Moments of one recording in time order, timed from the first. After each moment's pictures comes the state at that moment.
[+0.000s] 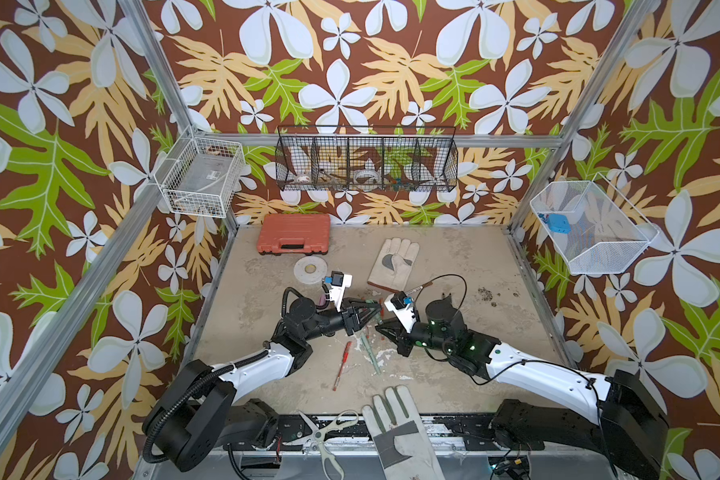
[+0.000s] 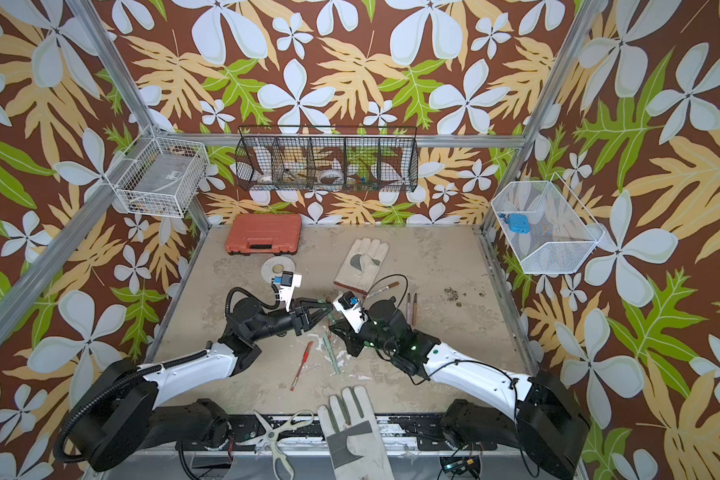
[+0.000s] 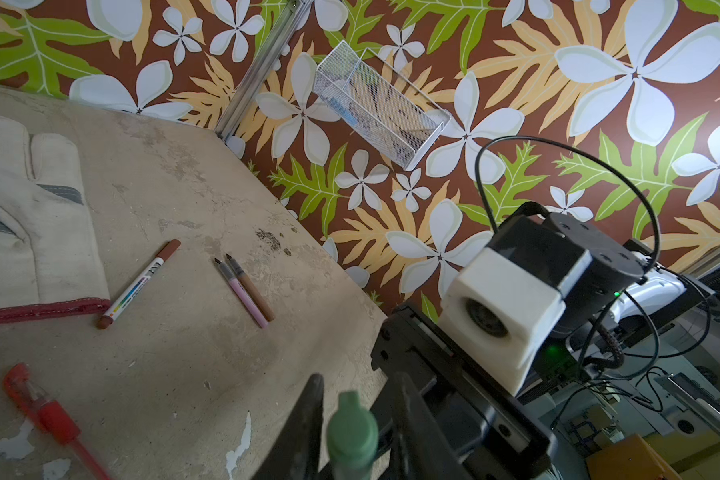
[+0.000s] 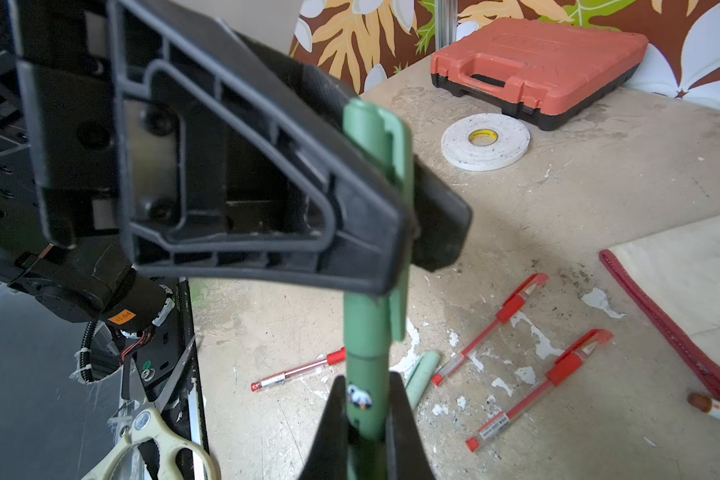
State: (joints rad) left arm -0.57 1.28 0.45 0.89 0.64 -0.75; right arm 0.83 1.19 0.64 0.14 -0.29 0.13
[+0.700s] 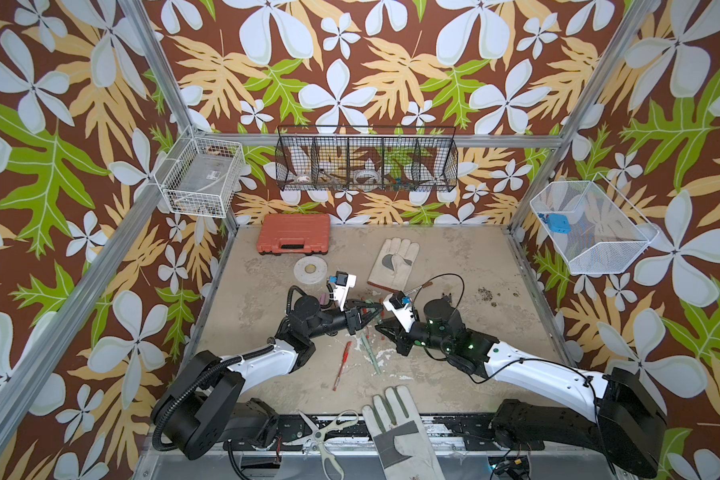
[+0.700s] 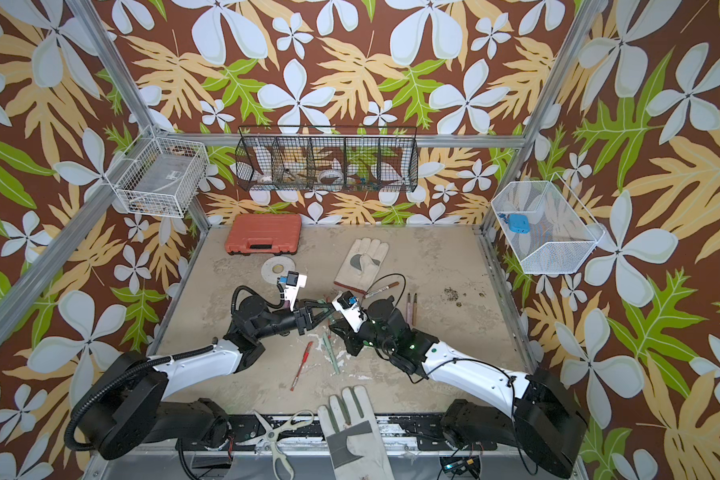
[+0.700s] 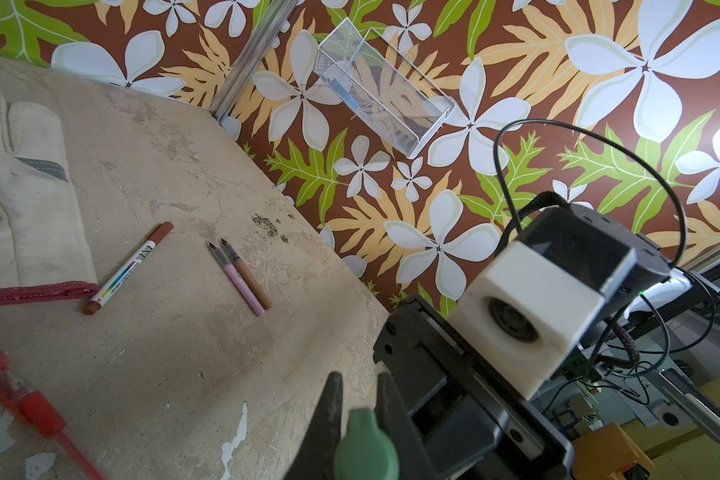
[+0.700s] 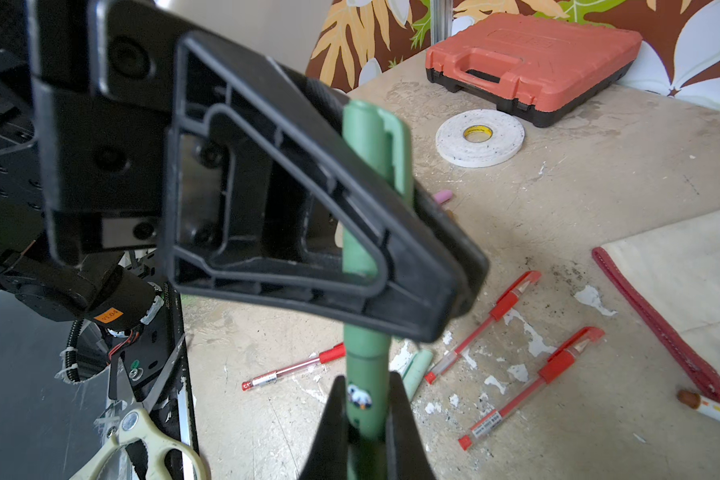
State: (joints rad) left arm -0.57 1.34 0.47 0.90 0.66 -0.76; right arm 0.83 1.20 0.65 0.13 -0.27 0.12
